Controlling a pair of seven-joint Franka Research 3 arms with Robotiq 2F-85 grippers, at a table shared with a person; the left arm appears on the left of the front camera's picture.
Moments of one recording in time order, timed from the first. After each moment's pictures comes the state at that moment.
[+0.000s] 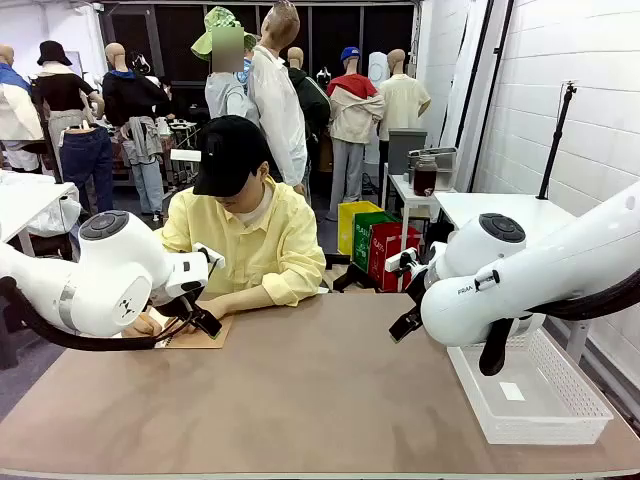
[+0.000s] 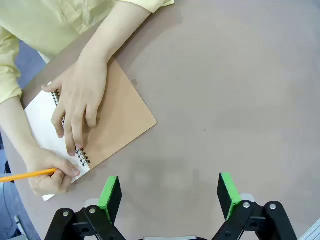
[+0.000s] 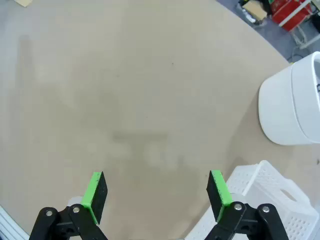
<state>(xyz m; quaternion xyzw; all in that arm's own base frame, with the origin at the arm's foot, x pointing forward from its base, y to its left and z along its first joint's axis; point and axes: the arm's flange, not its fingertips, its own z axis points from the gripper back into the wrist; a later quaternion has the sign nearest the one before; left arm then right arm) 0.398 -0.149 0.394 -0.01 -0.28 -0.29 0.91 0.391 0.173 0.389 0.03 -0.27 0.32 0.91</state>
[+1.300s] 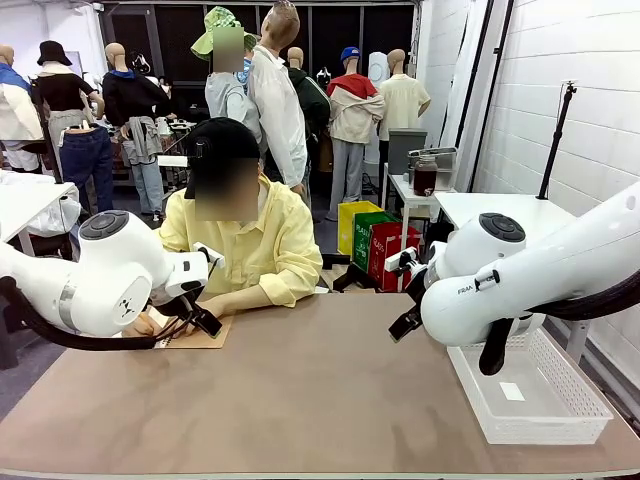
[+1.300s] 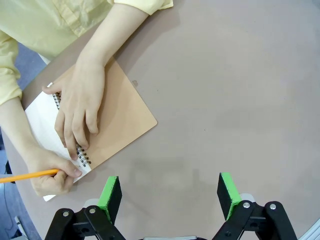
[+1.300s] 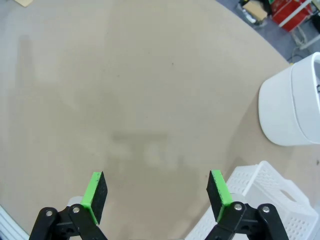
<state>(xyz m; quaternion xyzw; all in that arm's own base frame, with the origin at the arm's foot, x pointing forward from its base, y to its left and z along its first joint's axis) 0.398 -0.150 0.396 -0.01 -0.28 -0.30 0.91 0.390 0.173 0.392 0.03 -0.27 0.32 0.91</state>
